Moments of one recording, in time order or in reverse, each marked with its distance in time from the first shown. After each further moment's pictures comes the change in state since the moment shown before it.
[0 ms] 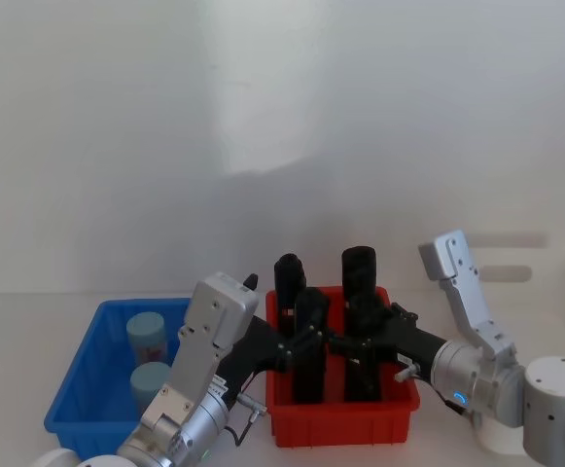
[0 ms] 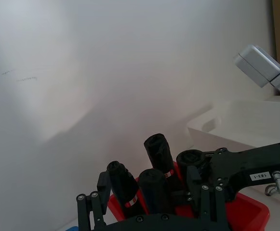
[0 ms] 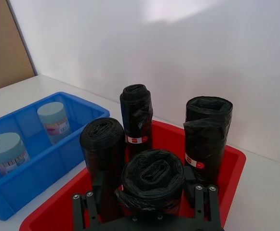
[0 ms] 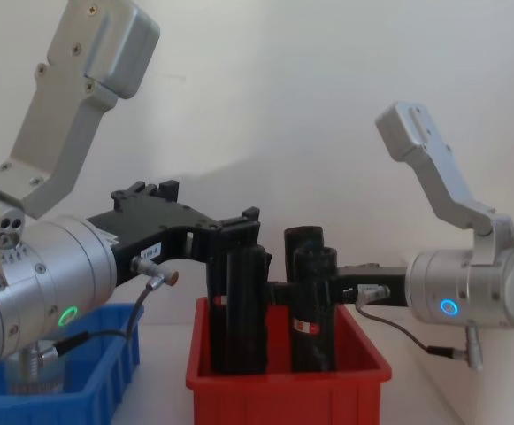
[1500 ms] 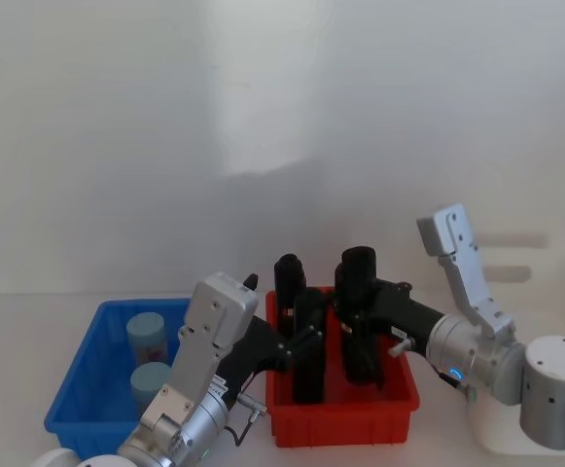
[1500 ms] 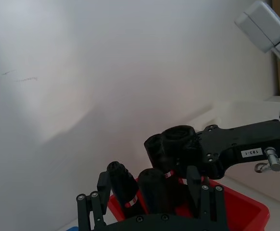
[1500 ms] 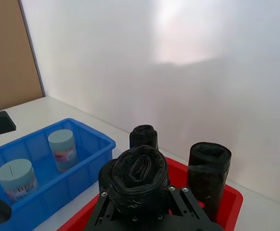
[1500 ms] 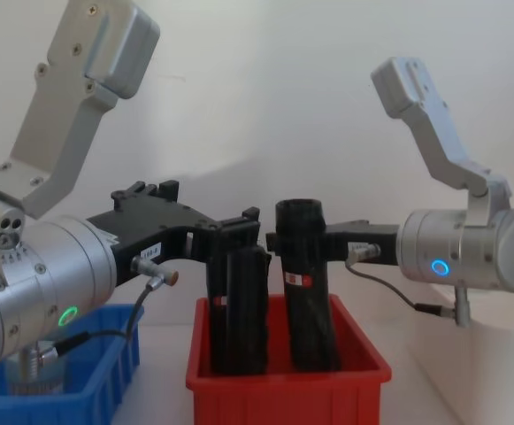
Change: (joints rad) left arm 0.000 0.000 0.000 0.000 0.000 0.000 0.000; right arm 0.014 -0.002 -0.003 -0.048 -0.001 -0.043 0.006
